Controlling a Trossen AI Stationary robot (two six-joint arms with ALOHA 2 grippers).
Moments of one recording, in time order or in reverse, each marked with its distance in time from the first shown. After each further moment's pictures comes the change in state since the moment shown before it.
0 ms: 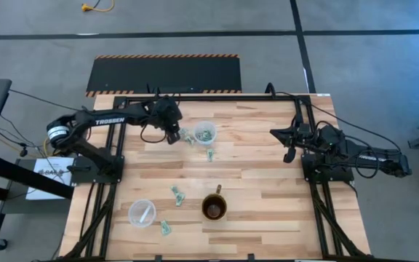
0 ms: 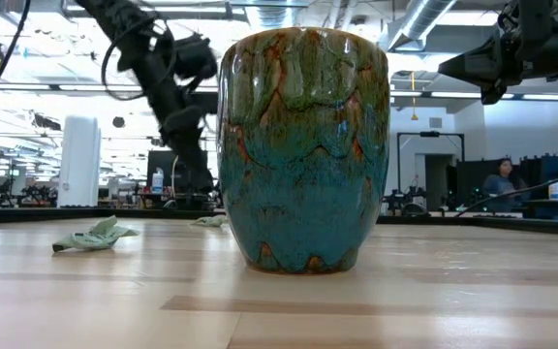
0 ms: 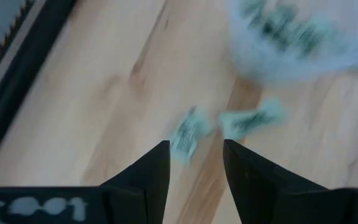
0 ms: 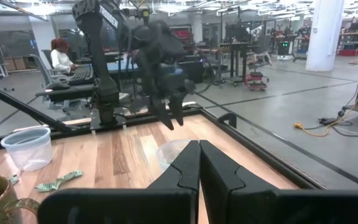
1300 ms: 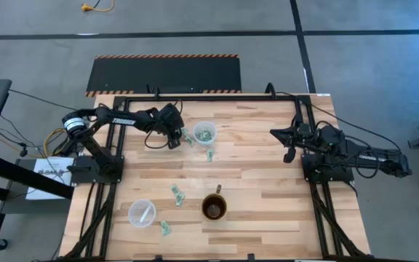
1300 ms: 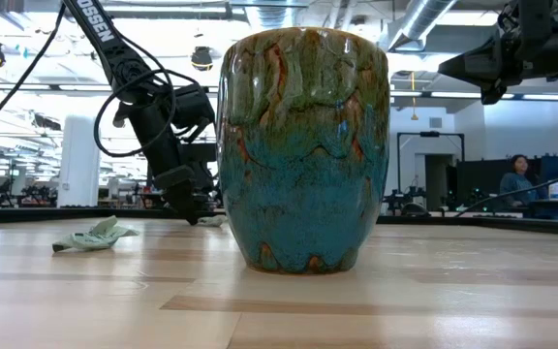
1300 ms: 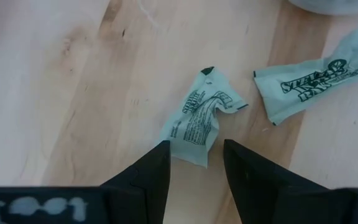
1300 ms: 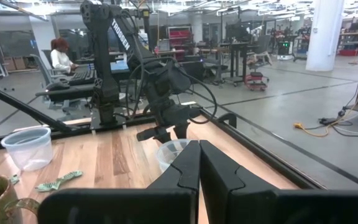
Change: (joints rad) left arm 0.045 0.191 -0.159 0.307 0.004 0.129; right arm 0.000 0.000 0.000 0.000 0.000 0.000
